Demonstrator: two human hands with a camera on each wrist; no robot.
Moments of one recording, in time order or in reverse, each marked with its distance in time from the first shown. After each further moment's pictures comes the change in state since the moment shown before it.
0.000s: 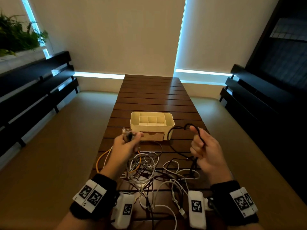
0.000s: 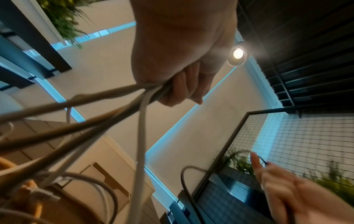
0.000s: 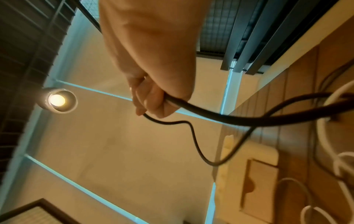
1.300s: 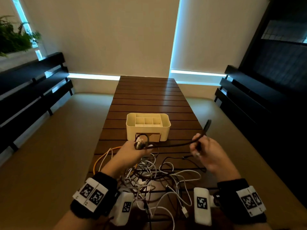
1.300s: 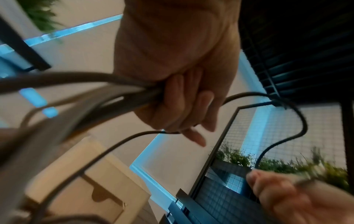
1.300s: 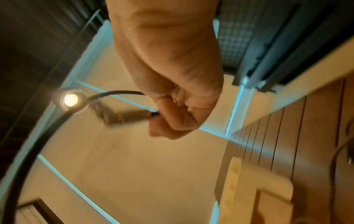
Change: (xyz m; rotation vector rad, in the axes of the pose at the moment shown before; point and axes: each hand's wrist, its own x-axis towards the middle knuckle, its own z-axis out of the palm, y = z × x) left_hand 0.010 -0.002 0.007 0.404 -0.276 -0.164; right_hand 0.003 -0.017 -0.014 -0.310 0.174 0.200
